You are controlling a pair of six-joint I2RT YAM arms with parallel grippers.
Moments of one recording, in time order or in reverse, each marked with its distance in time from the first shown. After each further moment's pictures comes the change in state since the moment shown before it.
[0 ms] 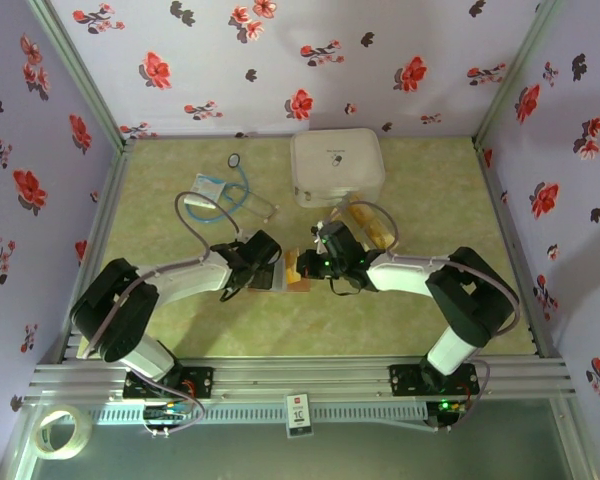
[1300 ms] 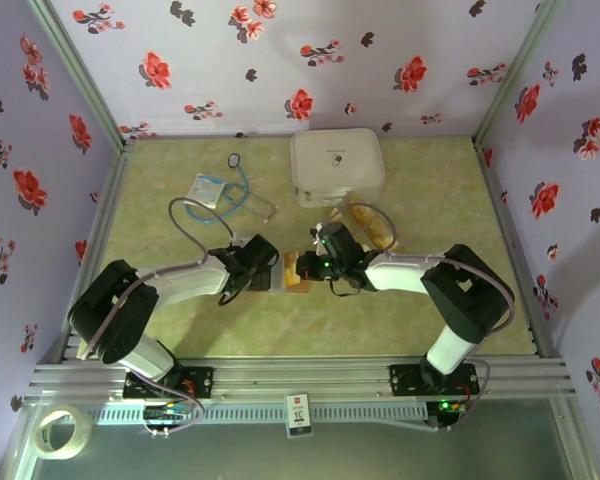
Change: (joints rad) left arm 0.008 -0.019 -0.056 0.042 -0.014 -0.083; right arm -0.007 0.019 -0.002 0.035 -0.042 0.003
